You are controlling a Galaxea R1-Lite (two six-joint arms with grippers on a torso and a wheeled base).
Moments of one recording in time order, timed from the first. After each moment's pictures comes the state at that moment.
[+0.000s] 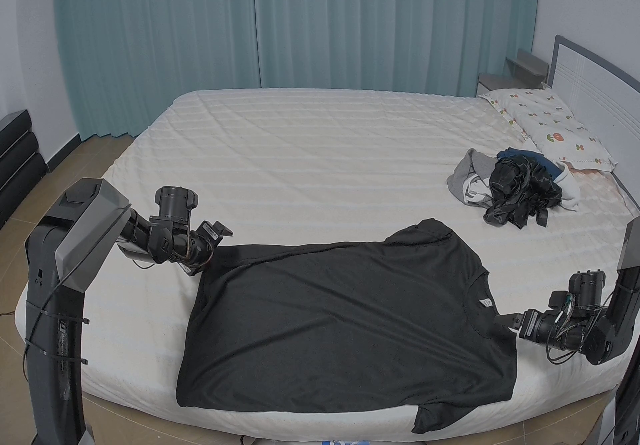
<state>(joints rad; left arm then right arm) -0.09 2.49 -1.52 -0.24 -0.12 -0.91 -0.11 2.13 -0.18 -1.22 0.30 0.38</state>
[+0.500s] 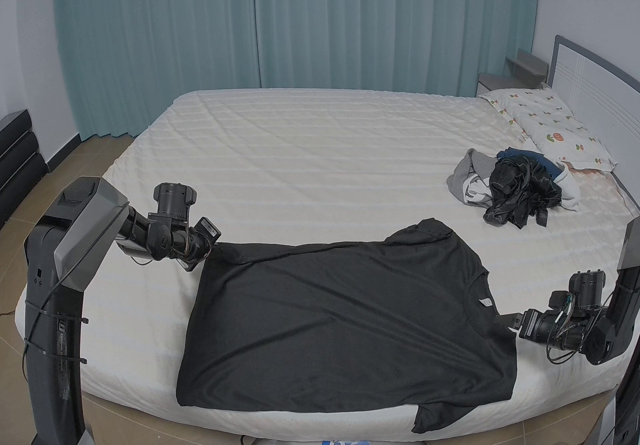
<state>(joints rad) -0.08 2.49 -1.56 -0.24 -0.10 -0.90 -0.11 2.13 -0.18 -1.22 0.30 0.38</state>
